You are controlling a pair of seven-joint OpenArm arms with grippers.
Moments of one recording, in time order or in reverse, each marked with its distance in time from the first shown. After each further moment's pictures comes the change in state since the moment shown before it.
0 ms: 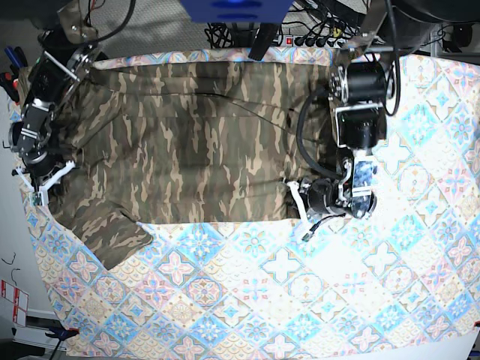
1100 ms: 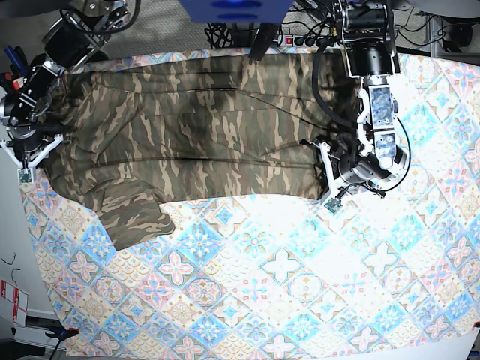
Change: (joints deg) left arm 21.4 -2.4 0.6 42.7 0.1 -0.1 13.7; right arm -10.7 -9.0 9.6 29.4 0.0 5.5 -20.1
